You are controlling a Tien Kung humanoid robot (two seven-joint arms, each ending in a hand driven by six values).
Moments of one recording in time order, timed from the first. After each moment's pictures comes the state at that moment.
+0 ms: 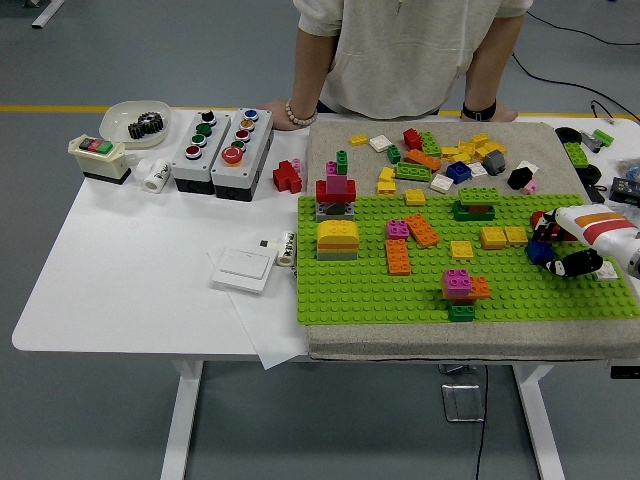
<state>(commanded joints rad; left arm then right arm) -0.10 0.06 -0.18 -0.30 0.09 0.40 0.17 0.68 -0.50 0.73 0.72 -1.95 -0.11 0.29</state>
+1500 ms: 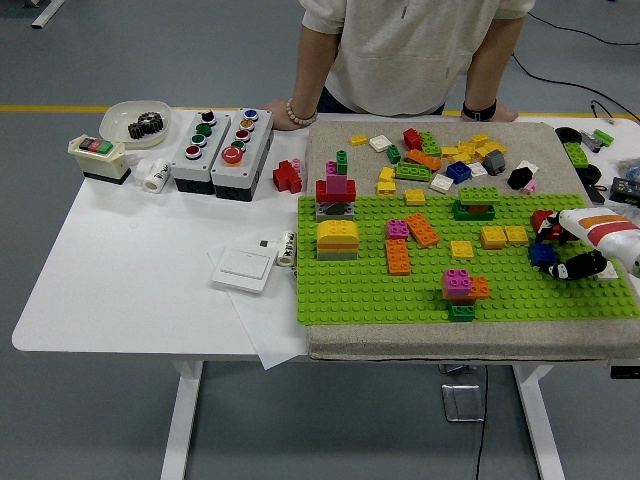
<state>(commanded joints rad) -0.10 0.07 -0.19 -0.30 0.11 0.40 0.18 0.68 -0.51 0.76 0.72 -1.94 -0.09 0.31</state>
